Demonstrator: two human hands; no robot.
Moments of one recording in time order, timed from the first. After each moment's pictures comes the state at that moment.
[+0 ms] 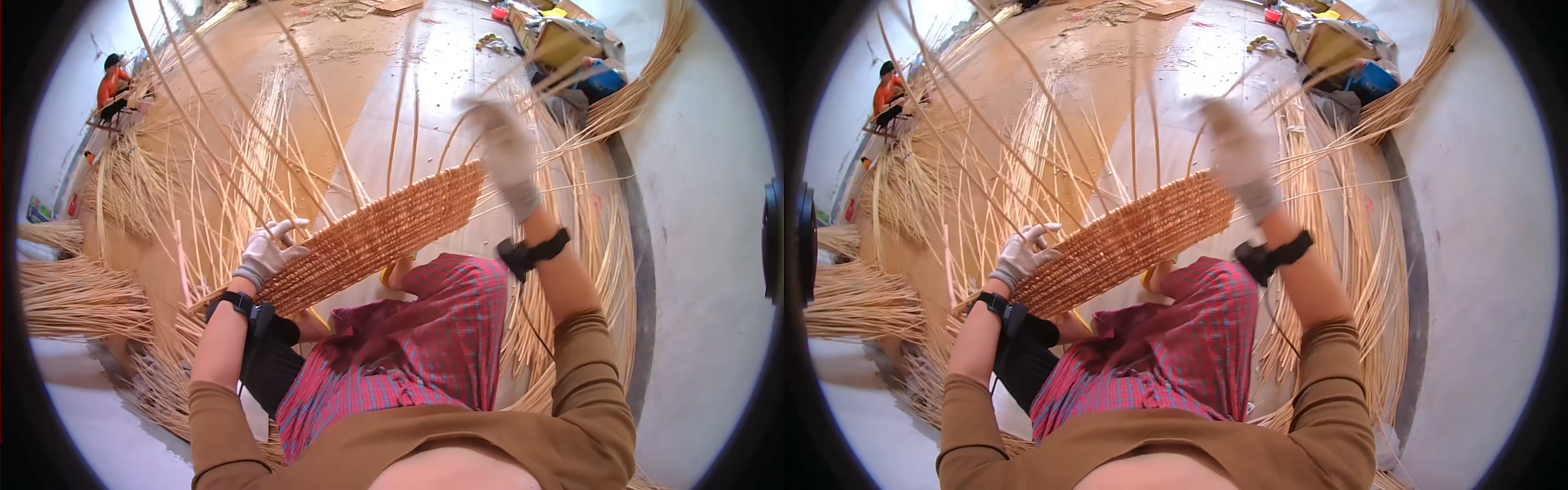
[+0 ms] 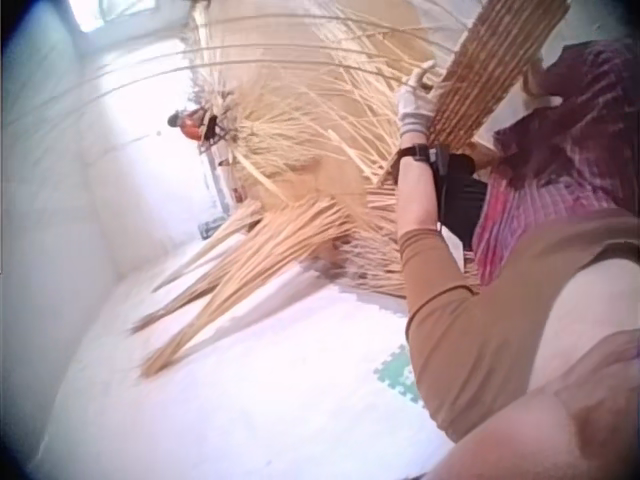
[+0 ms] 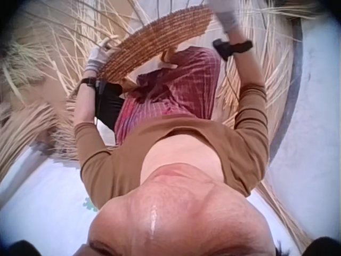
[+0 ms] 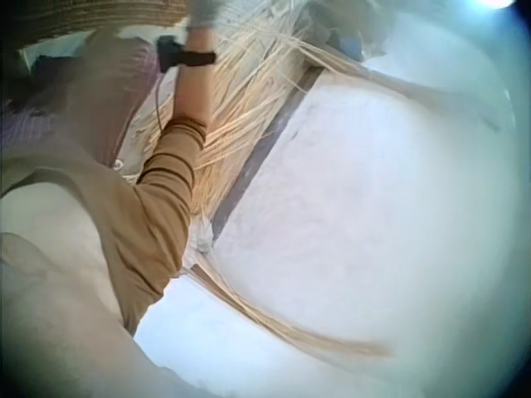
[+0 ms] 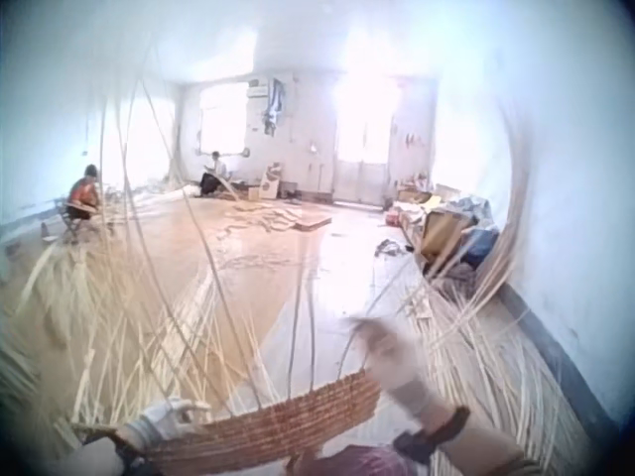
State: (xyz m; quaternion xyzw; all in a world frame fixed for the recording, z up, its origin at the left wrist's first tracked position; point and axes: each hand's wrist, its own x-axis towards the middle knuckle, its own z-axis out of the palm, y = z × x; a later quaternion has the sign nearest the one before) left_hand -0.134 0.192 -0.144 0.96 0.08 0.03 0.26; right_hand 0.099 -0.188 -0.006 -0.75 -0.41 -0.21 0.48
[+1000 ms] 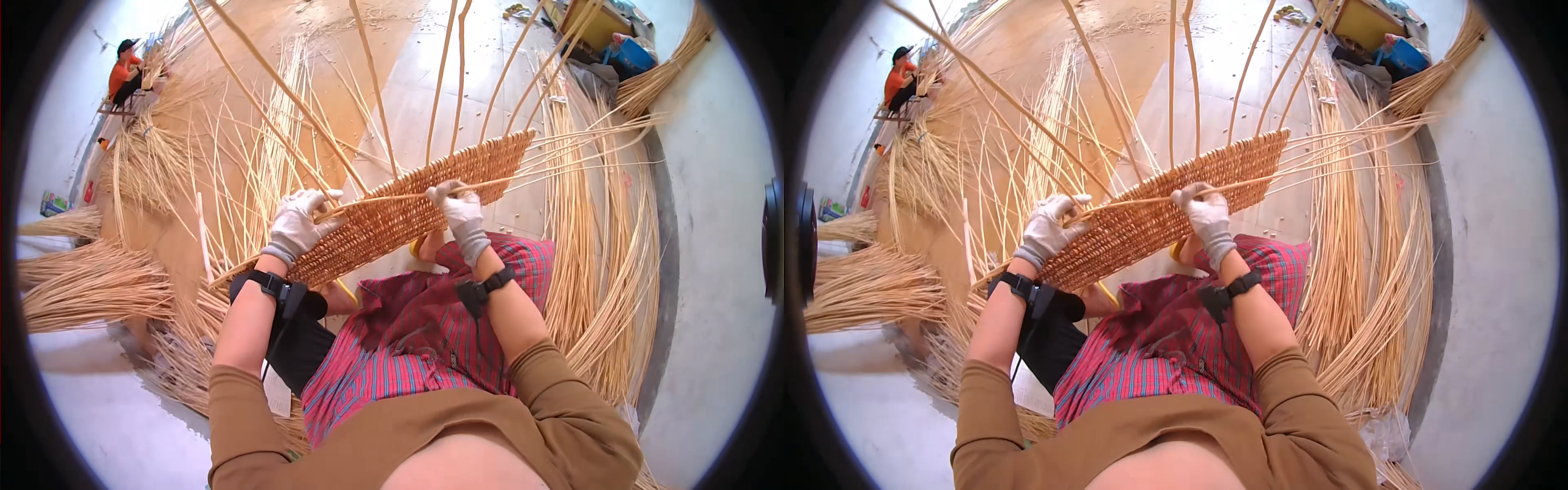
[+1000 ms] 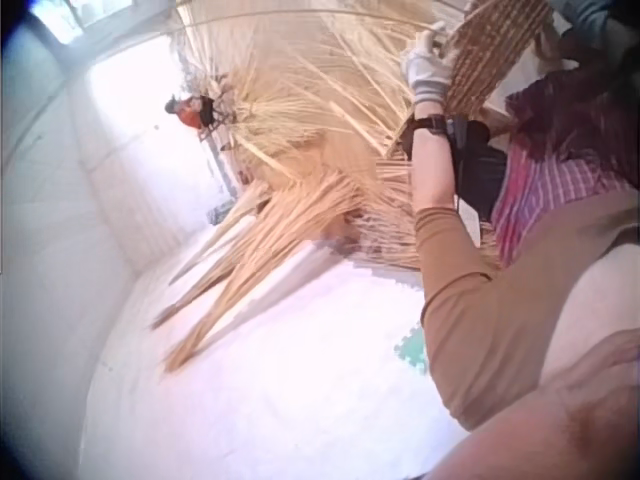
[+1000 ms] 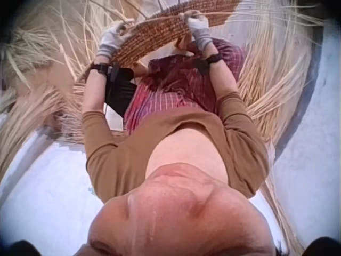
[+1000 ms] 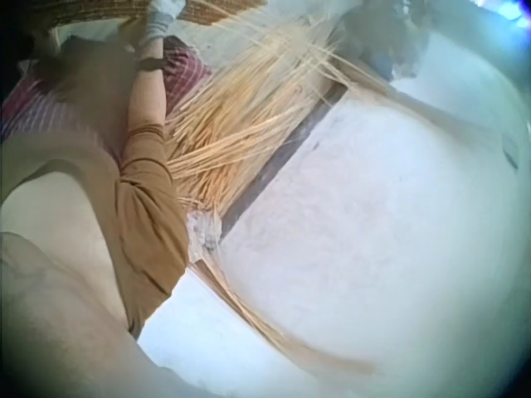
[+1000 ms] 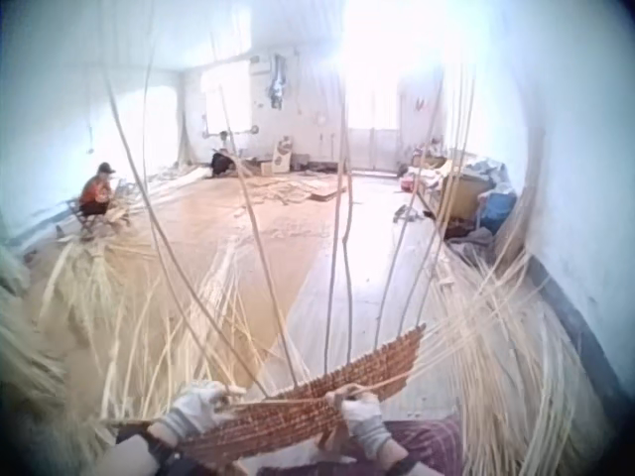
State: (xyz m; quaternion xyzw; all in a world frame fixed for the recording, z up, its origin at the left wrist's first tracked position) left_hand -0.132 0.186 -0.135 0.98 0.01 0.05 0.20; right_hand 0.031 -0.107 -0.233 -0.65 -0.05 0.14 0.74
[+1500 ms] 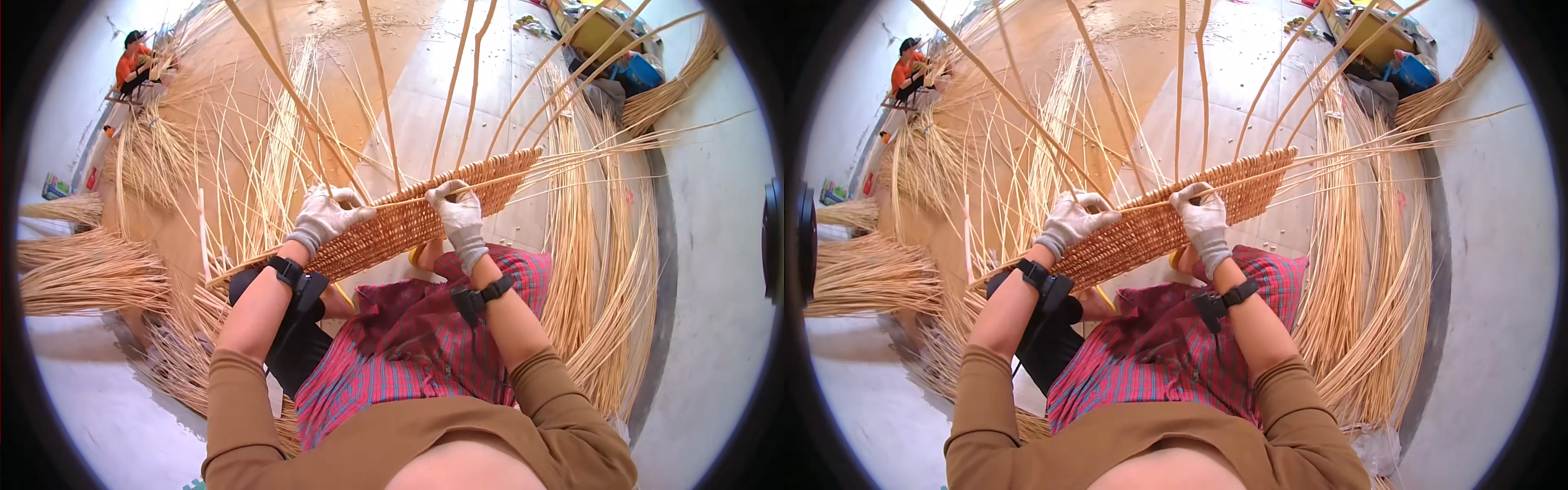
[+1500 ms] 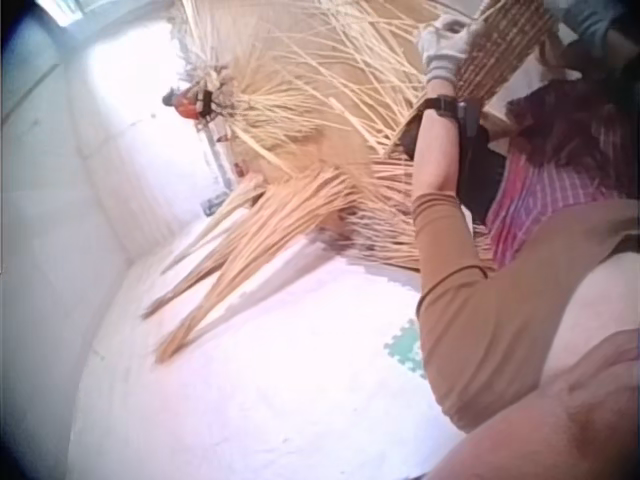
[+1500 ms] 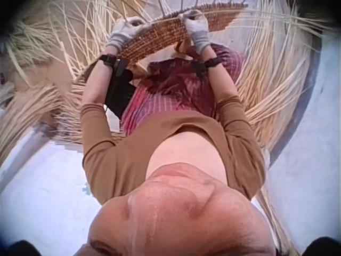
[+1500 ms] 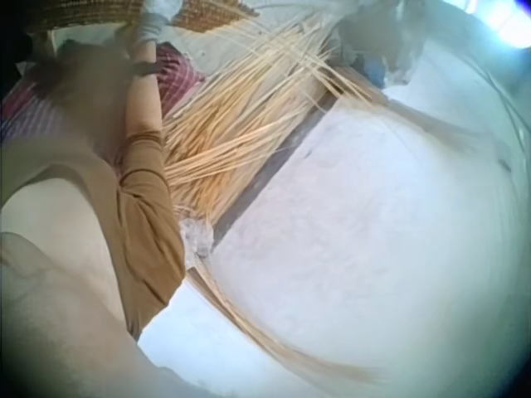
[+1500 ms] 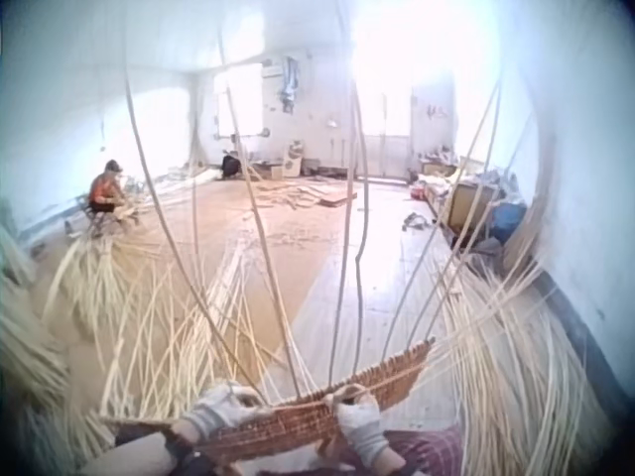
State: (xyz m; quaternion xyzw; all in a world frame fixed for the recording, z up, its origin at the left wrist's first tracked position) left_hand -0.089 0.153 -0.135 0.95 0.12 0.00 0.30; right_hand 0.023 -0.094 -0.216 -0.63 -0.12 0.08 0.76
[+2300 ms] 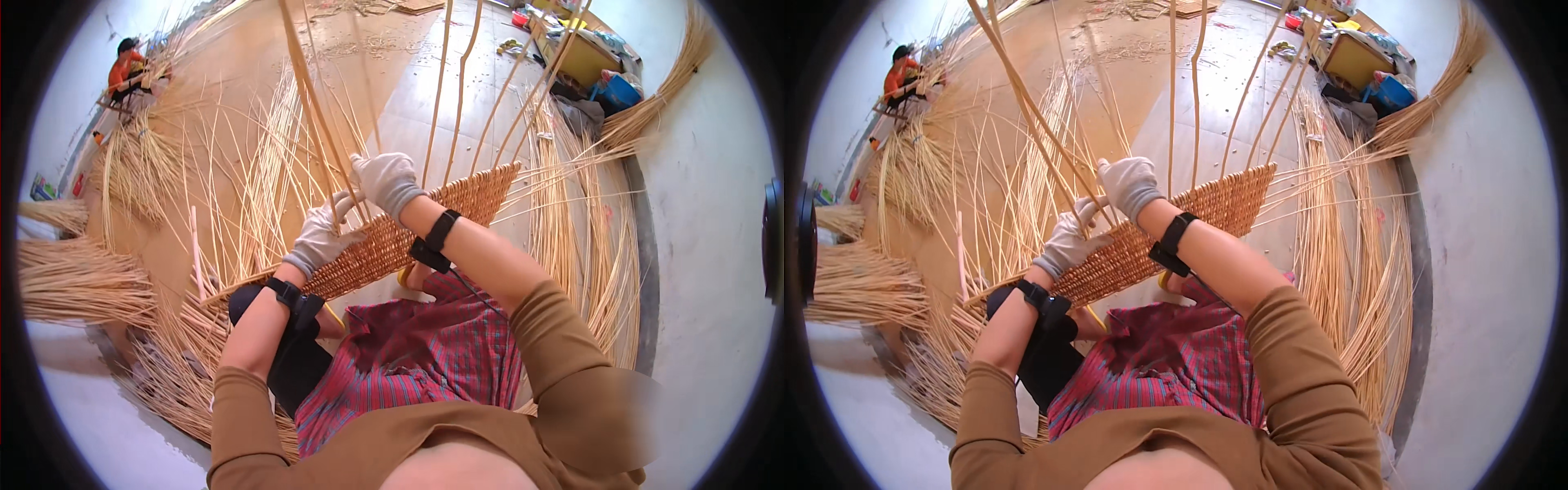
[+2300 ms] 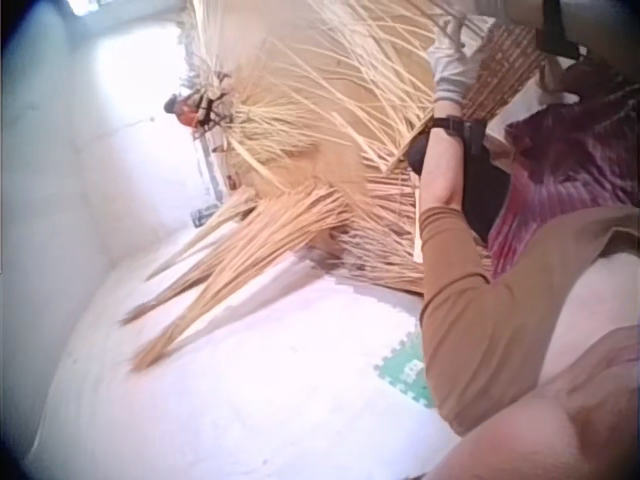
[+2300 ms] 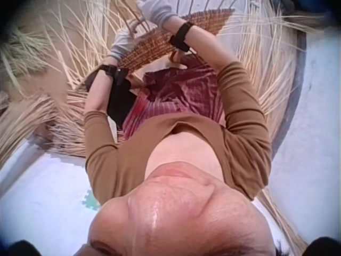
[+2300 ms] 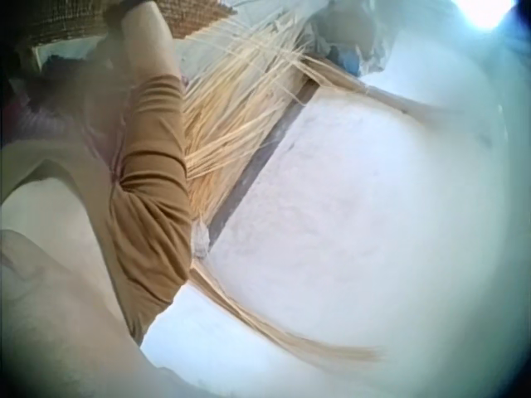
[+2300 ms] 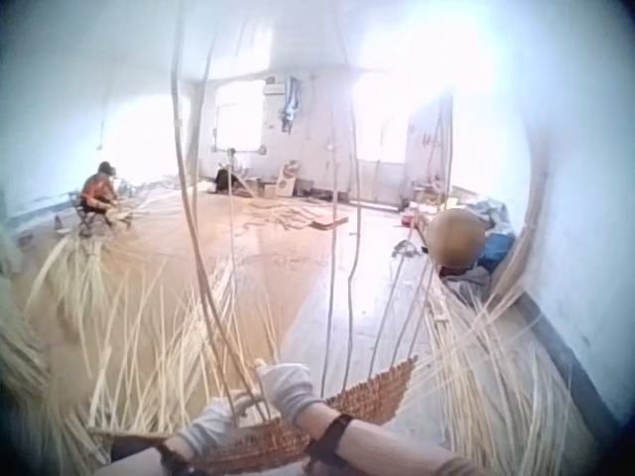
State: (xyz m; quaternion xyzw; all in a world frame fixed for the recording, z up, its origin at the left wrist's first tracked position) left_hand -0.097 0.160 -0.142 0.89 -0.06 0.16 0.42; right_hand 0.042 0.040 -0.076 -0.91 -0.42 -0.03 -0.07
